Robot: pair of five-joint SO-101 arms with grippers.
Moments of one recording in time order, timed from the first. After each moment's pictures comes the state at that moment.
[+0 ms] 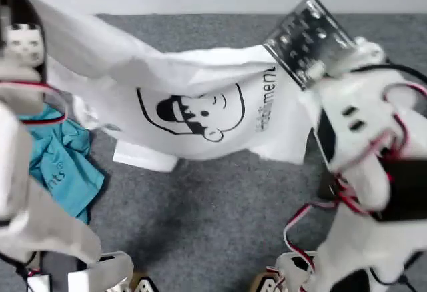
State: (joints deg) left arm -11.1 -10.4 -66.3 90.6 -12.4; right arm -6.1 -24.1 -41.7 93.5 43.0
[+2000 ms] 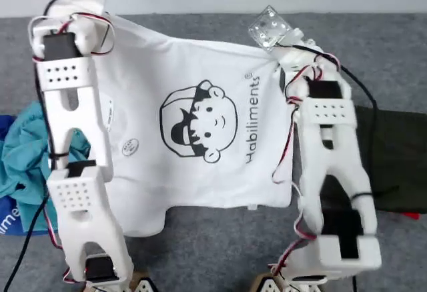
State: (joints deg) left arm -10.9 40.7 -61.8 67.7 -22.2; right arm -2.3 2.5 7.0 32.4 45.4
